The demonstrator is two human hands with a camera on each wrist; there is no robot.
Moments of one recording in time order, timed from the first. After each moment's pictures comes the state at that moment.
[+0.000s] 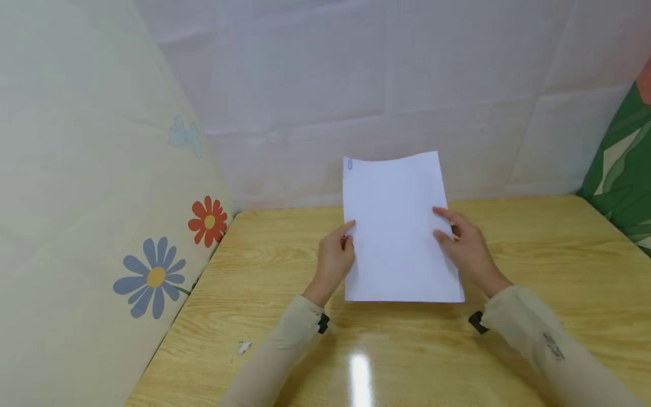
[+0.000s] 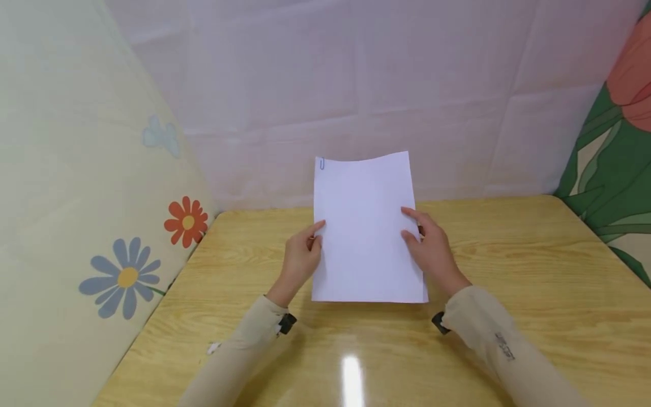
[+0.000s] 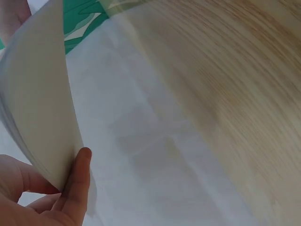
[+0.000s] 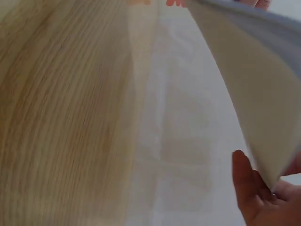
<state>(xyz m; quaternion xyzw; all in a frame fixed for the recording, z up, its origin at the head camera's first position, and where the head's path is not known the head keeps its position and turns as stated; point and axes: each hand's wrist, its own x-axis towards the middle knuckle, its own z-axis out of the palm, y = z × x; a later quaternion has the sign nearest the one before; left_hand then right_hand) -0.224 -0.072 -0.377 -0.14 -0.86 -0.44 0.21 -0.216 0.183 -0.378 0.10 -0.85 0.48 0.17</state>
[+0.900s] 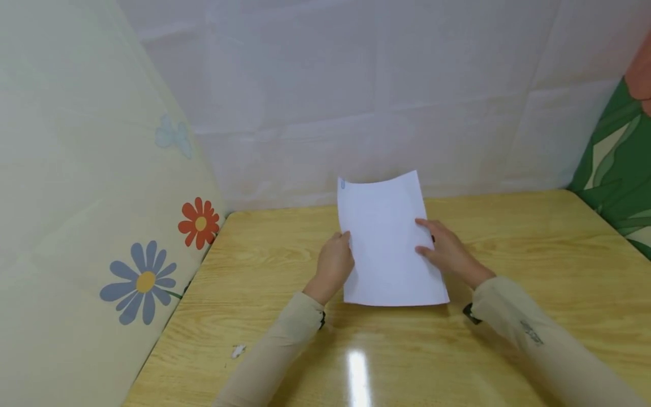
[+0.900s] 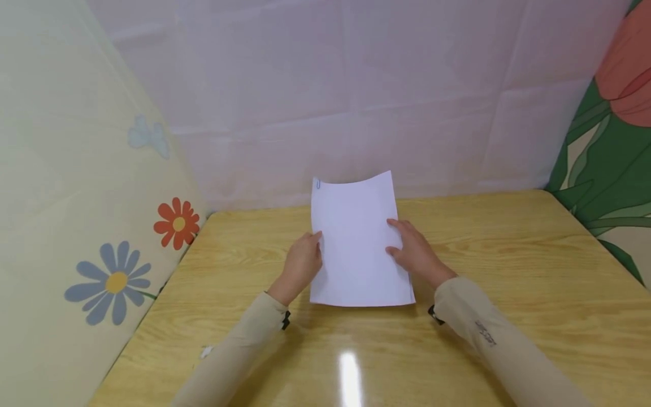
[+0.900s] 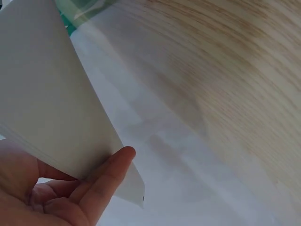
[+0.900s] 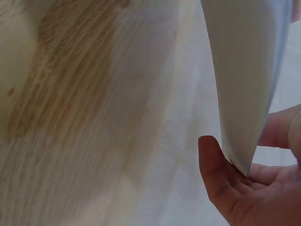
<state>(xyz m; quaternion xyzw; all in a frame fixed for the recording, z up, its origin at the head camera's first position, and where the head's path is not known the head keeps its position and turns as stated) -0.233 -0.063 -0.388 -0.15 -0.96 -0.17 0.14 -0.237 0.181 -0.397 0.14 -0.92 0.36 0.04</state>
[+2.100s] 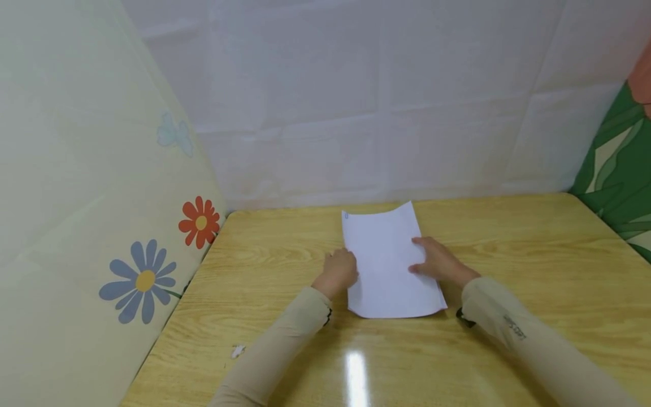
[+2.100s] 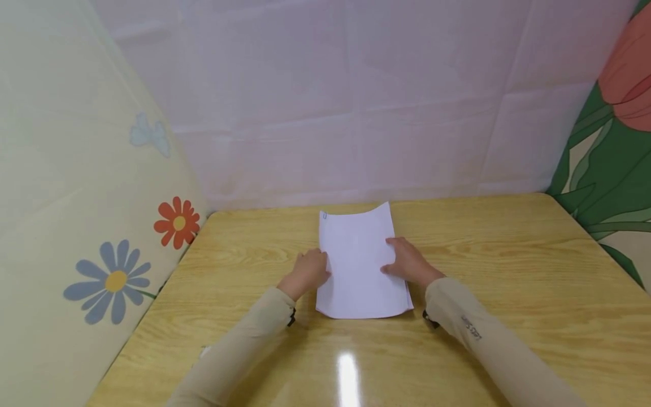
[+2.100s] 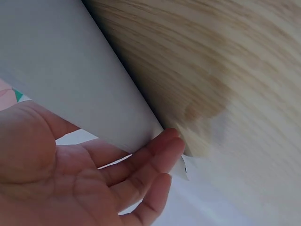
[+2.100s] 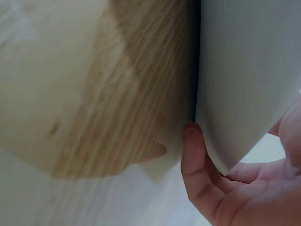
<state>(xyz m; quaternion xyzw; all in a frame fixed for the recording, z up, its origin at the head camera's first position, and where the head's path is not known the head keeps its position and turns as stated) -0.243 -0.056 -0.406 -0.14 -0.99 0.03 -0.09 -0.248 0.174 -0.425 0.14 -0.94 0.31 -0.03</state>
